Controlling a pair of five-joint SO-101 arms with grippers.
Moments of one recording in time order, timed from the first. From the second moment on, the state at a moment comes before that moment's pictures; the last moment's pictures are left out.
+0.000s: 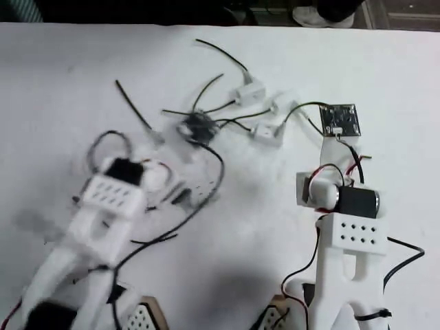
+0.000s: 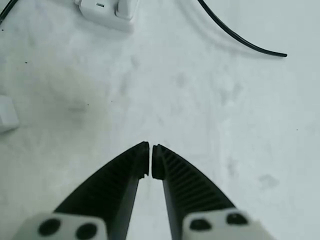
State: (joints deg) left arm 12.4 -28.7 43.3 60.2 -27.1; right arm 5.7 -46.0 45.2 70.7 10.5
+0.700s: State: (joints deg) left arm -26.2 -47.0 54.4 64.7 -35.3; right arm -2.9 -46.0 46.6 73.1 10.5
